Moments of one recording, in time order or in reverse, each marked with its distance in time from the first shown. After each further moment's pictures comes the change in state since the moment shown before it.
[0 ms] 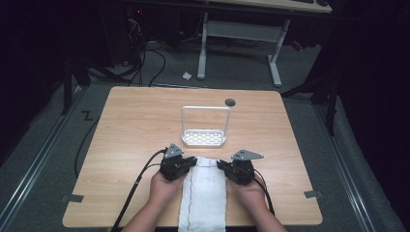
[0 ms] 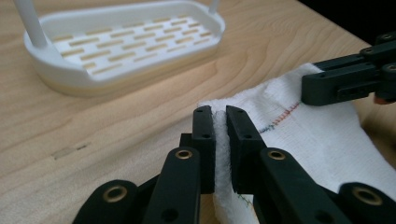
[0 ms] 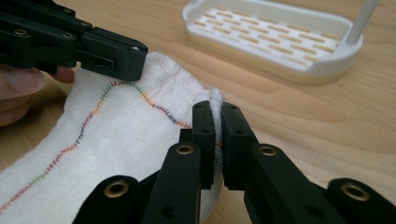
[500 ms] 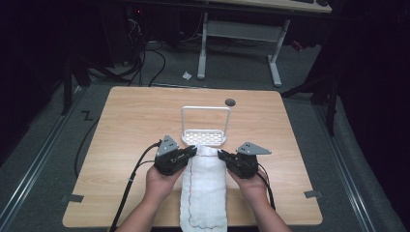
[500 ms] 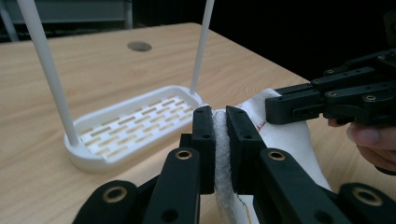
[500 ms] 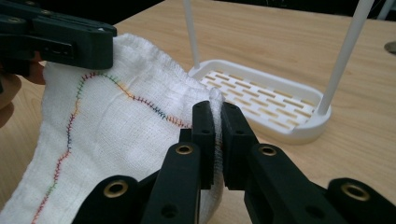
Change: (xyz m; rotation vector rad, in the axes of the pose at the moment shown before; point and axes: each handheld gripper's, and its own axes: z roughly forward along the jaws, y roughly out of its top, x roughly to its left) left arm -0.022 0.040 -0.043 -0.170 0.004 0.083; right arm 0.005 0.030 -0.021 -0.139 -0.005 -0.014
